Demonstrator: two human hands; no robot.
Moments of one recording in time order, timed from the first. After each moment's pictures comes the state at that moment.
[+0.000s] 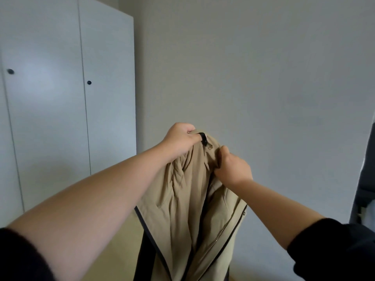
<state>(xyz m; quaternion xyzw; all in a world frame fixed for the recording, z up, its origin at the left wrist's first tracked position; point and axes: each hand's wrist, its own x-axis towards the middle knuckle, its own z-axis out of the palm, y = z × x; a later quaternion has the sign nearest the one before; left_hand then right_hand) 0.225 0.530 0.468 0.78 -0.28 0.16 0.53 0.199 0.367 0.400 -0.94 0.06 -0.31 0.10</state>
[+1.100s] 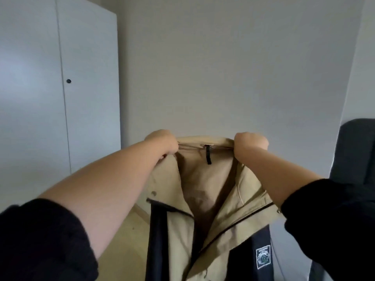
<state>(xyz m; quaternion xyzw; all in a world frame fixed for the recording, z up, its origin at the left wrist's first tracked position) 0.245 0.513 0.486 0.98 -0.11 0.13 0.11 0.167 0.315 0.478 -0.93 0.23 -0.25 -0.12</state>
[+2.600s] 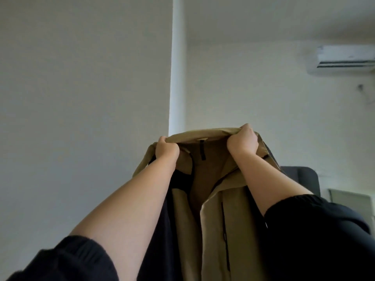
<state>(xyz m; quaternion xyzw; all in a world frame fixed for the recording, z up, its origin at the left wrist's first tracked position) -0.034 0.249 0.608 0.57 -0.34 -0.01 0.75 -0.189 0.176 0.625 -0.65 0.39 -0.64 0.16</state>
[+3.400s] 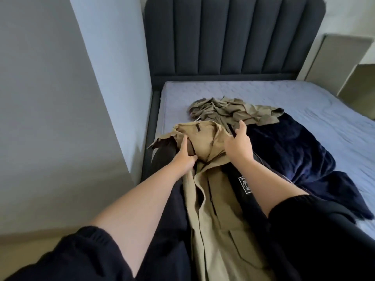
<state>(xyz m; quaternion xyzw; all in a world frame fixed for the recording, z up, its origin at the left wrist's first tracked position) 0.020 -0.028 0.154 0.69 -0.44 -0.41 0.40 -0.130 -0.087 0.187 -0.63 0.59 -0.38 0.33</state>
